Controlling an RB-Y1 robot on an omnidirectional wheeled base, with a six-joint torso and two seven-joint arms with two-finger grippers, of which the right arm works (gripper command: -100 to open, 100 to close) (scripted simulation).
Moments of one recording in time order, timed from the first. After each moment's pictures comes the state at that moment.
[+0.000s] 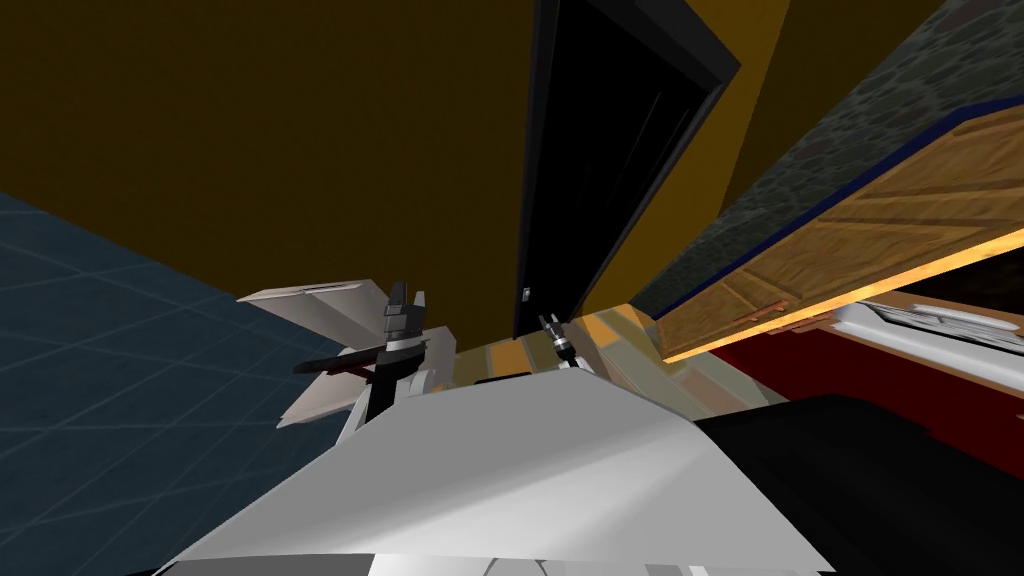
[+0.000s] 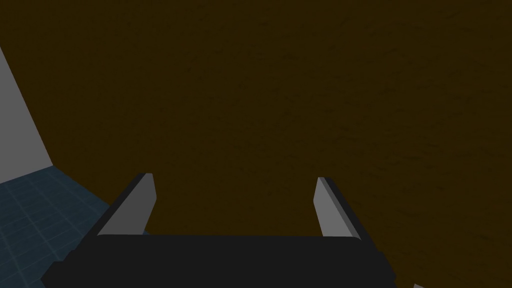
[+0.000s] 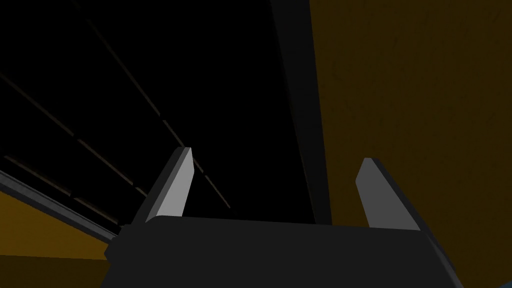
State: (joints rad) arm 0.15 -0.15 -0.15 -1.11 0.36 -0.88 0.78
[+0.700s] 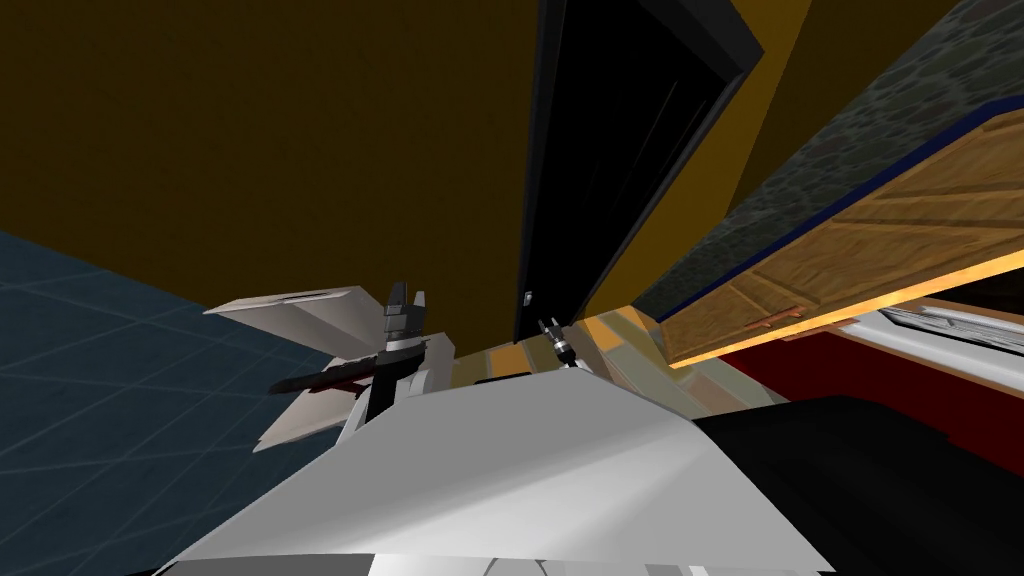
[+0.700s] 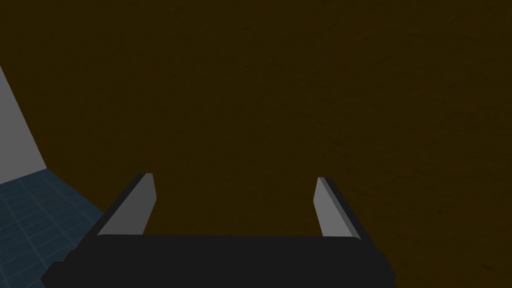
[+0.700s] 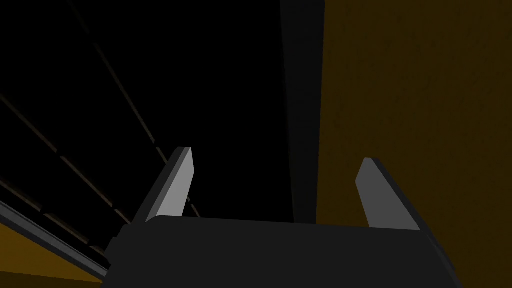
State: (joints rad) arm 0.11 -0.16 -0.17 -0.97 0.40 -0.91 0.90
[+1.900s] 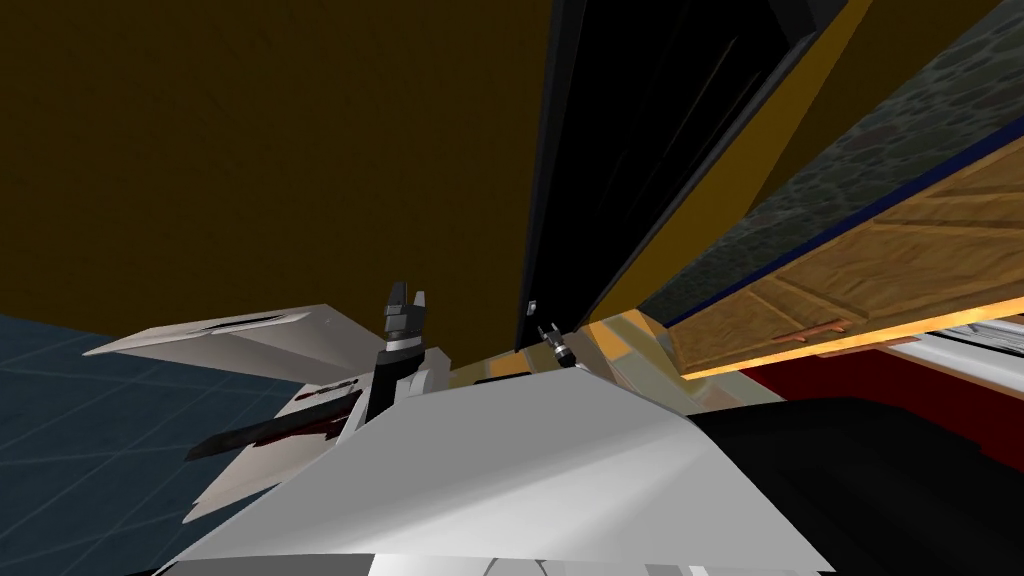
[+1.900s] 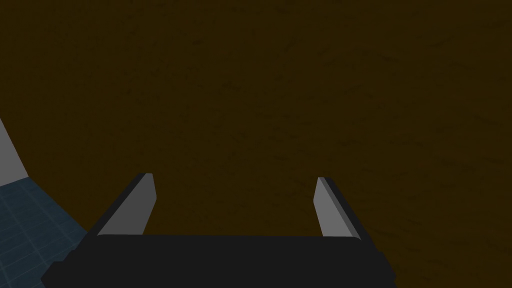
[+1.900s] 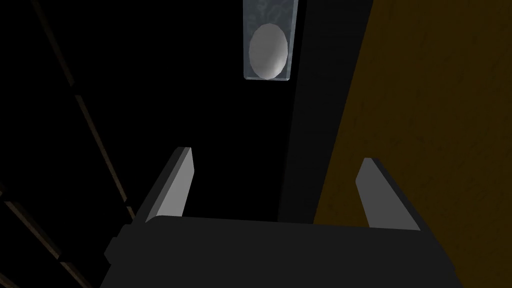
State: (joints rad) arm 0.05 -0.17 -0.20 -0.76 0.46 -0.96 1.07
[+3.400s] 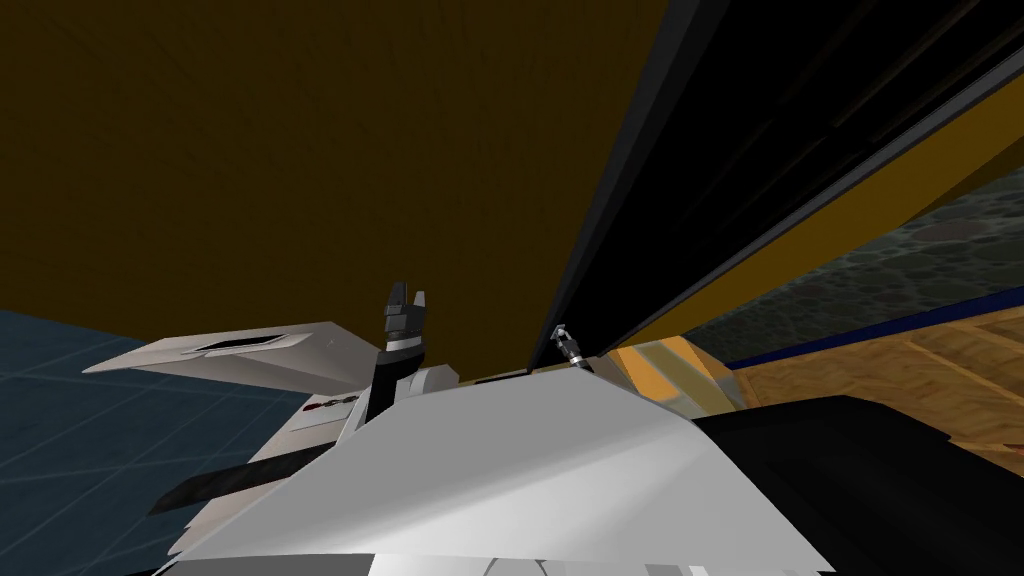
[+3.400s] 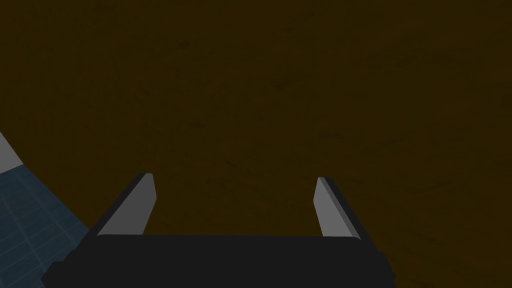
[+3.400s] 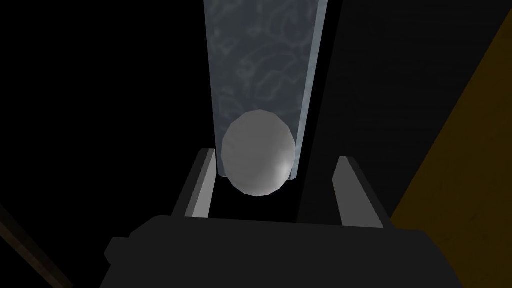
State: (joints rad) arm 0.10 -0.25 -0.30 -0.65 0.39 -1.06 1.07
